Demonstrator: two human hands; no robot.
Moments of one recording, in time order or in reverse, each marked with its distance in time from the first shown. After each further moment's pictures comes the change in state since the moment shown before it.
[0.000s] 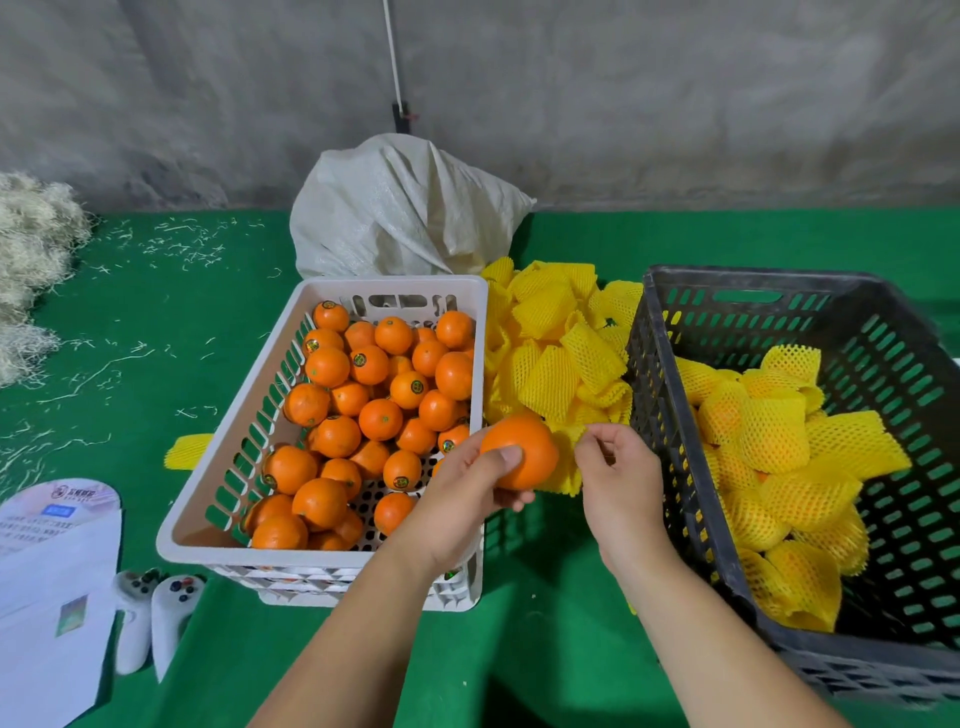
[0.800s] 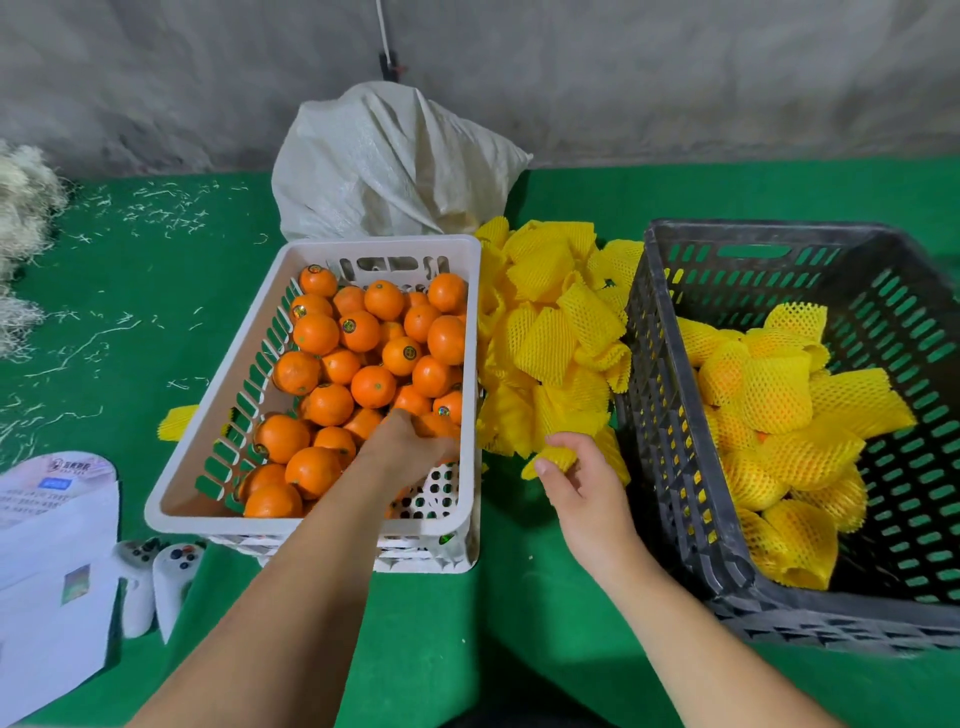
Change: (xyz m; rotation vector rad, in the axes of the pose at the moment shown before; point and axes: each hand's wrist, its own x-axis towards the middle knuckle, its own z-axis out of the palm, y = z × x) left_hand 0.046 -0.007 -0.085 1.004 0.364 -0.391; right_hand -0.029 0.065 -0.001 -0.126 -0.278 -0.038
